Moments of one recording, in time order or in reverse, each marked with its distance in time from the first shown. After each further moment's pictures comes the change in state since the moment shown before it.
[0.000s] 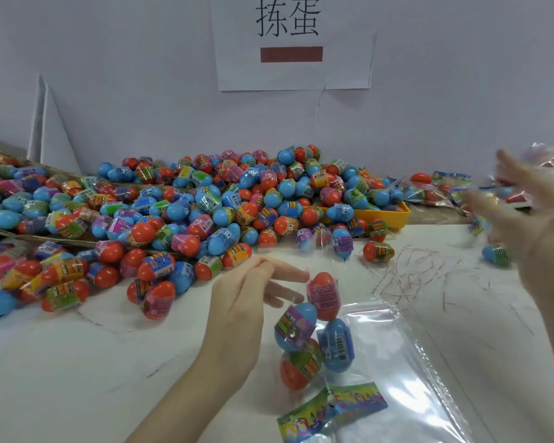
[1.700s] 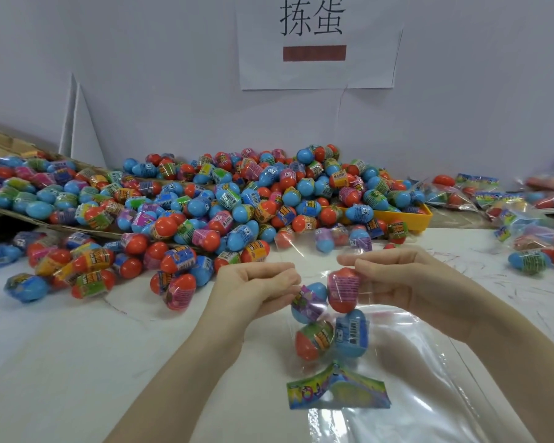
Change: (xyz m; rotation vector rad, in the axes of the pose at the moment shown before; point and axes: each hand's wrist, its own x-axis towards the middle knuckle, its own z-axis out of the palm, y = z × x) left_hand 0.012 -0.006 -0.021 -0.253 0.020 -0.475; right_hand -0.025 0.052 0.076 -0.469 -0.601 0.429
